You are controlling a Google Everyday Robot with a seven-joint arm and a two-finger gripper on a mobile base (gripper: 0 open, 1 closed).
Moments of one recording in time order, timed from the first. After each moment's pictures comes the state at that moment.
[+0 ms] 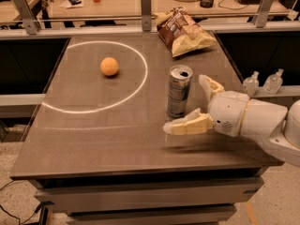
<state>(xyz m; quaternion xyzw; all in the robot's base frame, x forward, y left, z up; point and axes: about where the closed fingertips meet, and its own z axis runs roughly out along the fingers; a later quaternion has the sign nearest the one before) 0.494 -0.089 0.873 -0.37 0.67 0.29 0.57</state>
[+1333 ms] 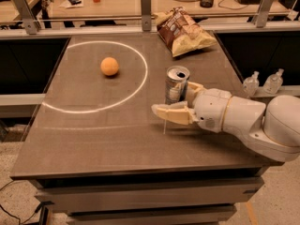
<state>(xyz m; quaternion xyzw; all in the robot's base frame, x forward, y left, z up) 0.509 -0.056 0.867 -0.38 0.66 0.29 0.58</state>
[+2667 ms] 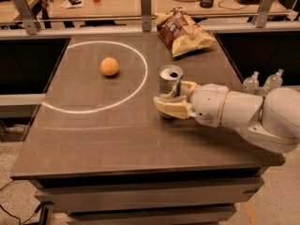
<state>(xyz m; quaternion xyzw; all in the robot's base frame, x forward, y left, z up) 0.513 -0.049 0.874 -0.40 0.65 0.30 0.58</state>
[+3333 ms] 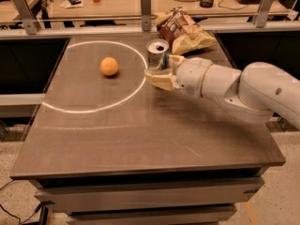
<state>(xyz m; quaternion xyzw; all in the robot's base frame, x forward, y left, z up) 0.588 -0.029 0.903 -0.40 0.64 0.24 0.61</state>
